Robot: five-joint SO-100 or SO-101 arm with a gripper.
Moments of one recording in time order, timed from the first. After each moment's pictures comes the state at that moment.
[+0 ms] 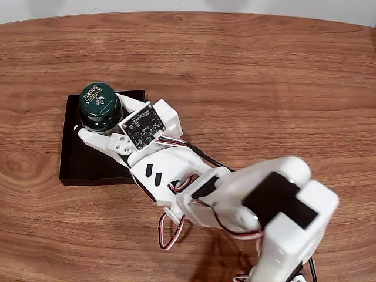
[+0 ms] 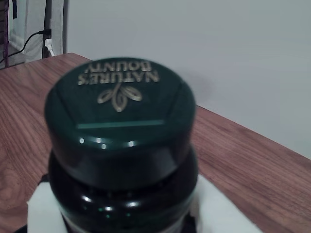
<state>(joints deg) -40.7 78.0 139.6 -64.2 186.3</state>
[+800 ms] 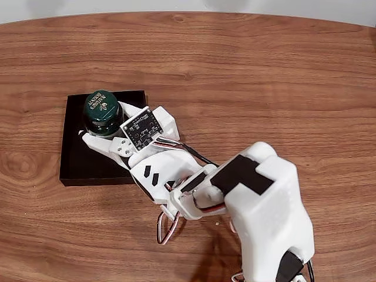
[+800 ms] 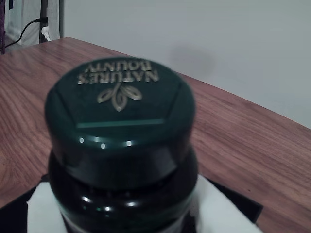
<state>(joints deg) -39.4 62.7 131.7 -68.7 184.0</state>
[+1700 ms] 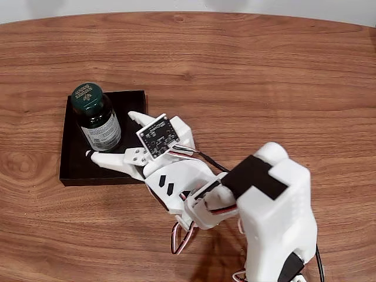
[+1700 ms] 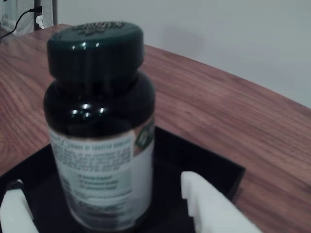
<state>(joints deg) -37.4 68.1 142.8 -71.5 183.3</state>
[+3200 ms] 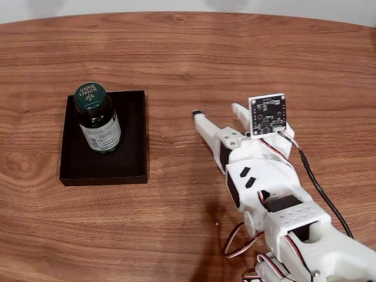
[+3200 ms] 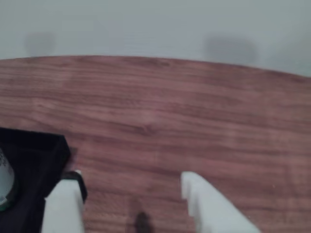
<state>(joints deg) -12.7 134.8 173.2 -24.3 177.2</state>
